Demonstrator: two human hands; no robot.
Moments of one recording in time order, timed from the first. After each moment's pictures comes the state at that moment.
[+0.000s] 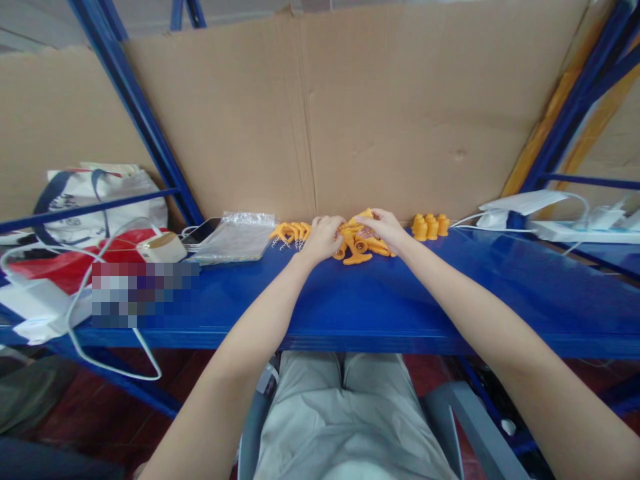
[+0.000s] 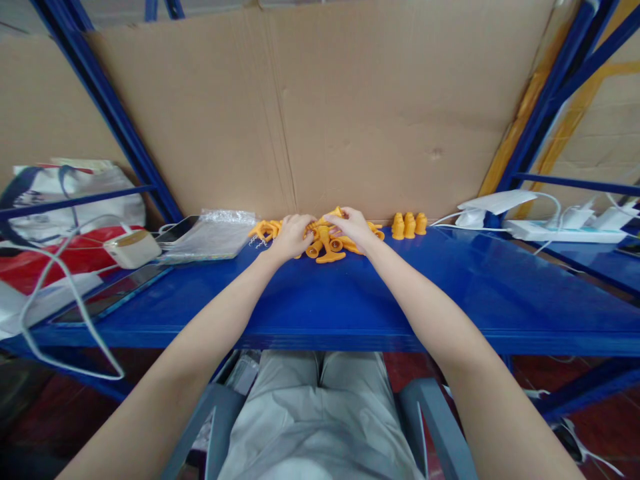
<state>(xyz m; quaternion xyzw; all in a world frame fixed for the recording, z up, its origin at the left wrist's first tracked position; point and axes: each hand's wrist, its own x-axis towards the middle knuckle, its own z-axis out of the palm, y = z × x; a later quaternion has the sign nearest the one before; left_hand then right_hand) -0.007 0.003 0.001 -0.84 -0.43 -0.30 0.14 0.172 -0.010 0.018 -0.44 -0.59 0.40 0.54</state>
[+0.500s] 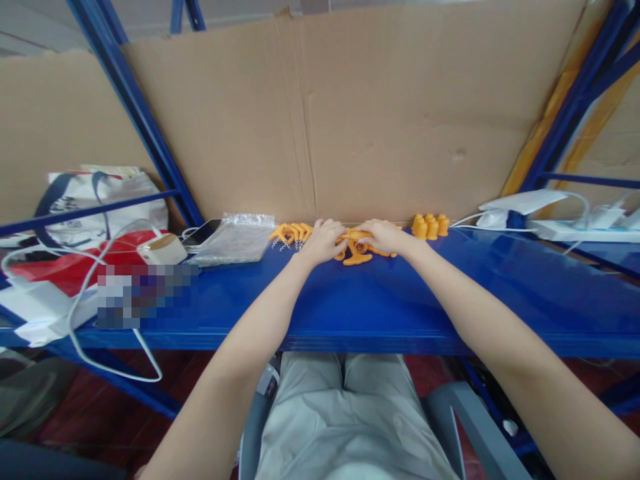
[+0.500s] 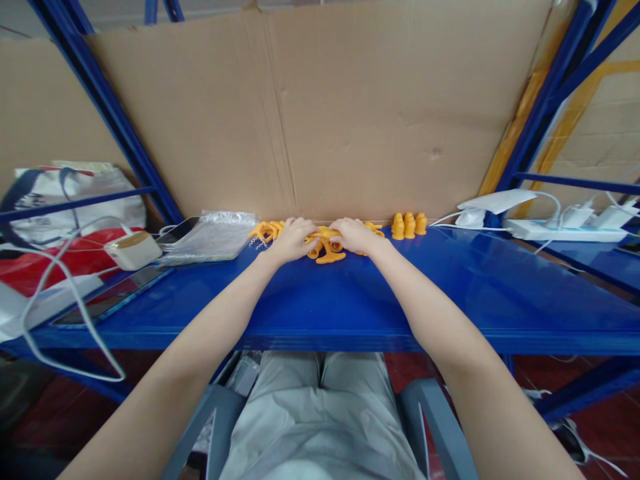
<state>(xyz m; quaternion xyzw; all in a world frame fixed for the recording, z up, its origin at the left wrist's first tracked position) -0.011 0.001 0.000 -0.88 -0.39 -0.23 0.16 0.194 0.001 0.013 -0.45 -0.87 -0.08 0.19</state>
